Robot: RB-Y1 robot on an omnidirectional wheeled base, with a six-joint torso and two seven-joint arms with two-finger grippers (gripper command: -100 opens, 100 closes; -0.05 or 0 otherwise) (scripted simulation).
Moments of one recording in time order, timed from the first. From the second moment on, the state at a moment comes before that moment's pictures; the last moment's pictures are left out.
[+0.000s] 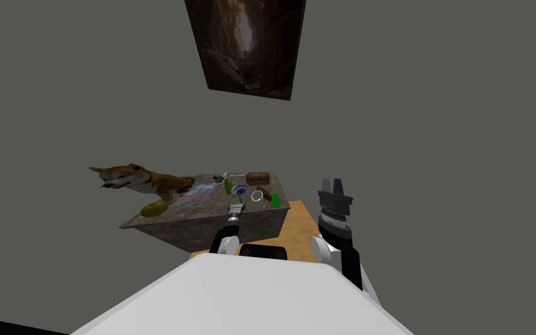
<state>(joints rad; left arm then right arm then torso) 0.41 -0.01 -0.22 -1.68 0.75 -0.39 0.75 0.50 -0.01 0.01 -2.28 -0.06 -0.63 0.05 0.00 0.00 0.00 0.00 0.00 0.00</state>
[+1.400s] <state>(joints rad) 0.41 -0.02 -0.21 -1.69 0.76 -0.37 0.75 0.50 -0.01 0.01 -2.28 -0.06 -0.63 0.05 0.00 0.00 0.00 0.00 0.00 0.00</state>
